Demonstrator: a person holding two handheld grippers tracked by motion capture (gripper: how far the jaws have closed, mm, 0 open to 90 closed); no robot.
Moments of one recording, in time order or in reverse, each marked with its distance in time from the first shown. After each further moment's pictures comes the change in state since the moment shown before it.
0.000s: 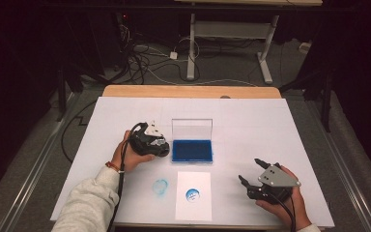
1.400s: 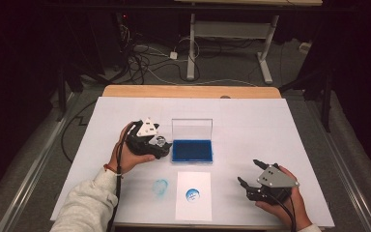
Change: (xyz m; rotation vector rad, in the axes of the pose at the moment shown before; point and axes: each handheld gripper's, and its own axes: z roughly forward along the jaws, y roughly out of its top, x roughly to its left) left arm -0.010 0.006 -0.029 -0.207 0.044 0.000; right arm 0.001 0.000 0.001 0.008 0.024 -0.018
